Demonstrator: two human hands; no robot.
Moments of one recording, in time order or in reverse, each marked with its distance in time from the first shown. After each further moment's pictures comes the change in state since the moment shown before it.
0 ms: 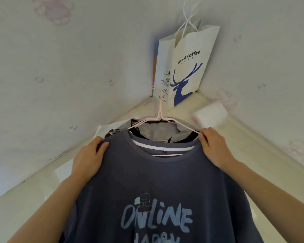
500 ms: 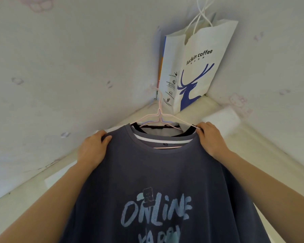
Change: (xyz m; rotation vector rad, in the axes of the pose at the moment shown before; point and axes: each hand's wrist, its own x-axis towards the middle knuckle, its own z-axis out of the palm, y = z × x) left_hand 0.079 -0.002 0.031 0.093 0.023 -0.060; right_hand 0.087 0.016 0.044 -0.007 -0.078 0.075
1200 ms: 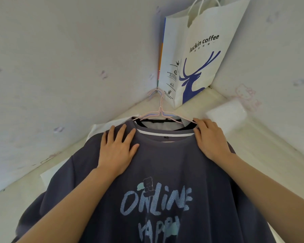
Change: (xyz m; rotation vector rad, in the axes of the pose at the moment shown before) left_hand -0.028 0.042 0.051 0.534 -0.085 0.295; right_hand -0.010 0.002 0.021 -0.236 0.039 -0.094
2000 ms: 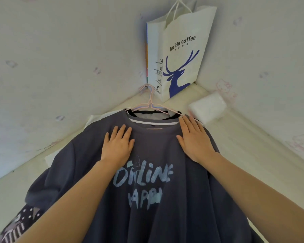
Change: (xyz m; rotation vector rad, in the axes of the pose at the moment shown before) left_hand -0.037 0.042 -0.014 -0.101 -0.139 -0.049; right_hand -0.064 -0.012 -0.027 -0.171 -0.195 -0.091
